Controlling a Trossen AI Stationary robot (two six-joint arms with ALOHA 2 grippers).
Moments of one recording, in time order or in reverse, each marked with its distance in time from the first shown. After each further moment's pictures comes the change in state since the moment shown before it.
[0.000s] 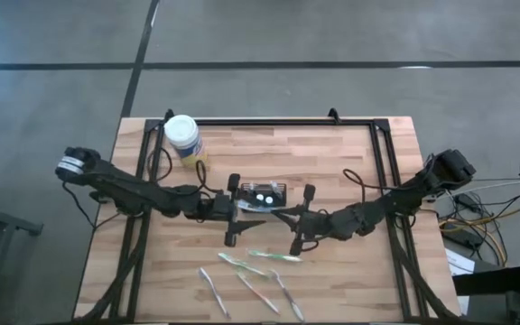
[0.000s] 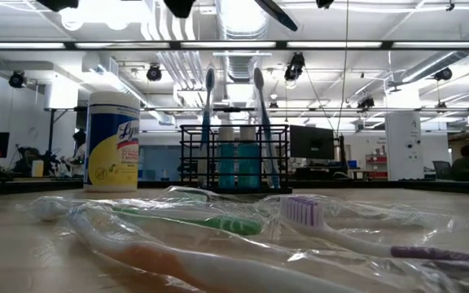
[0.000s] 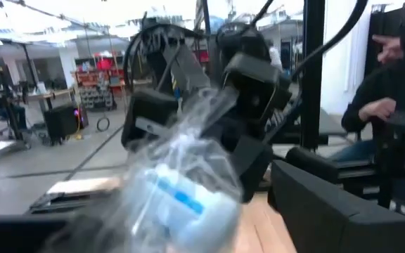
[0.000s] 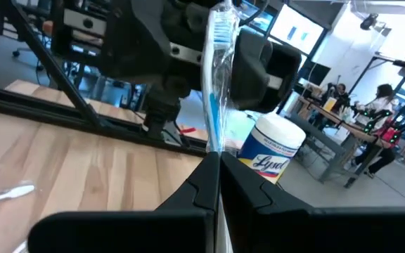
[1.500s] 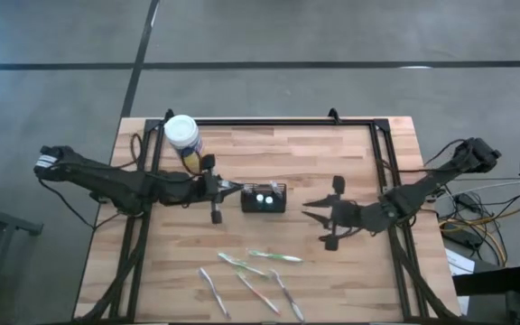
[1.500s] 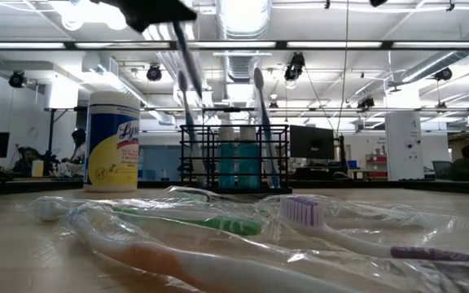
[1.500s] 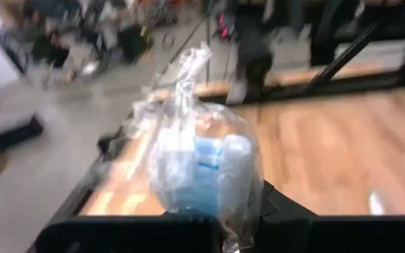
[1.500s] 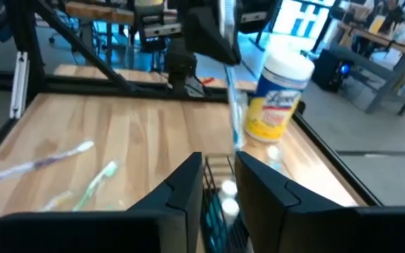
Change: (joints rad) left arm 0.069 -0.293 0.002 -0.658 -0.224 0.018; right arm 0.090 -0.392 -0.005 -0.699 0.019 0.435
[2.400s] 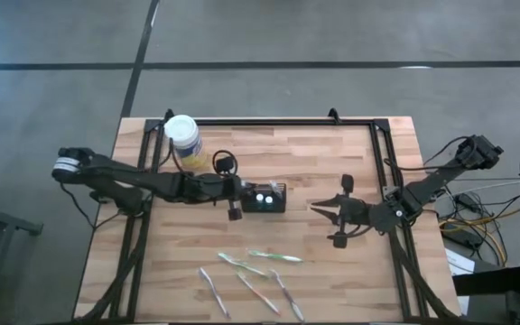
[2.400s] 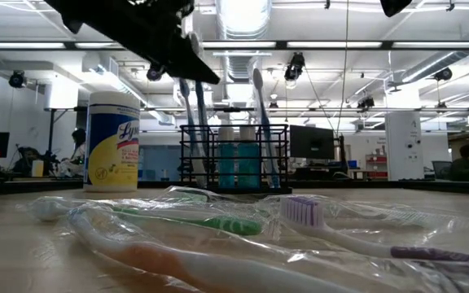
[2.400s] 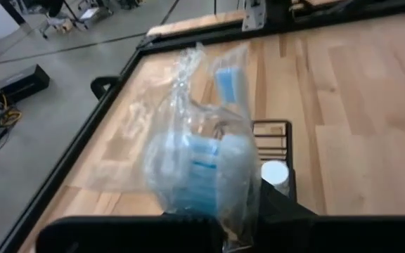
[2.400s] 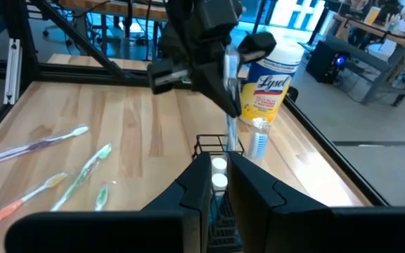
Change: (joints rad) left arm 0.115 0.254 0.010 0.045 0.048 -0.005; right arm 0.035 -0.095 -0.074 -0.058 0.039 0.041
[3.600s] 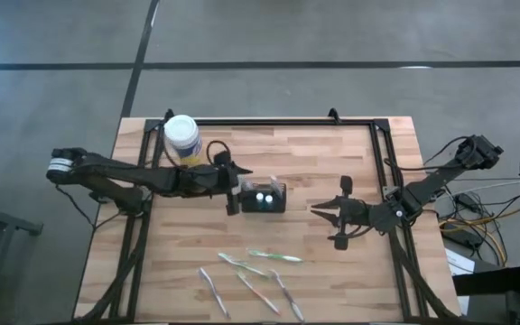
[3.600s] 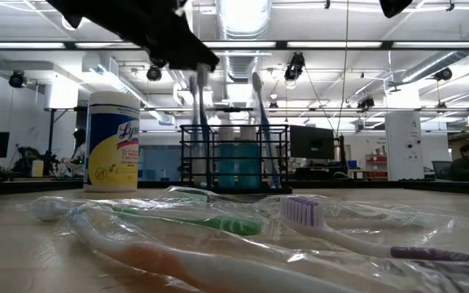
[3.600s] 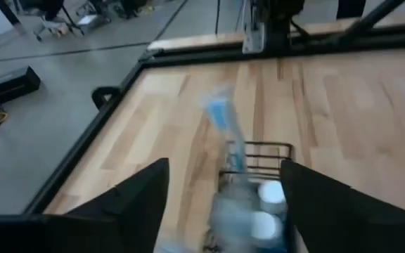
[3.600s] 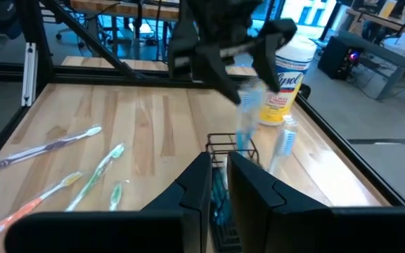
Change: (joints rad) left arm 0.047 -0.074 -0.001 -0.002 0.075 -0.026; right arm 0.002 0.000 0.000 0.000 -0.036 0.026
